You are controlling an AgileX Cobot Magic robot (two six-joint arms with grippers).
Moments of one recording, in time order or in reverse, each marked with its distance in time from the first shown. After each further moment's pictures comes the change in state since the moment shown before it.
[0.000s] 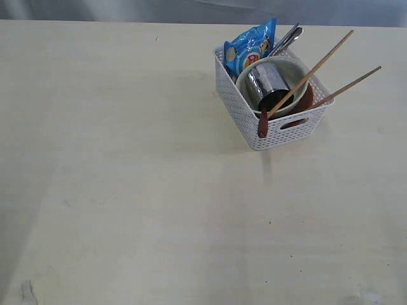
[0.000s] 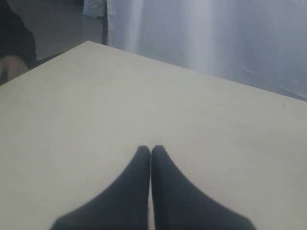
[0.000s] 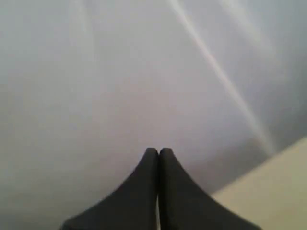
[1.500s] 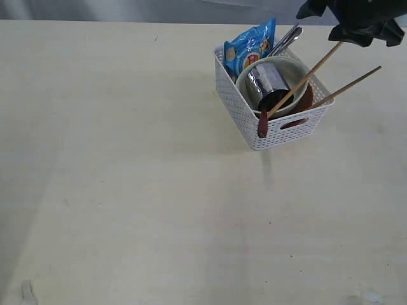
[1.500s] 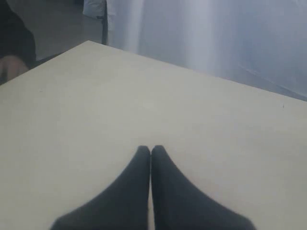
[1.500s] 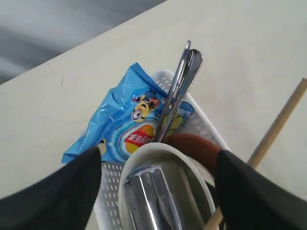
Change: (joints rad) left arm 0.000 0.000 0.000 0.000 0.000 0.000; right arm 0.248 0.637 -0.468 -0.012 0.699 0.044
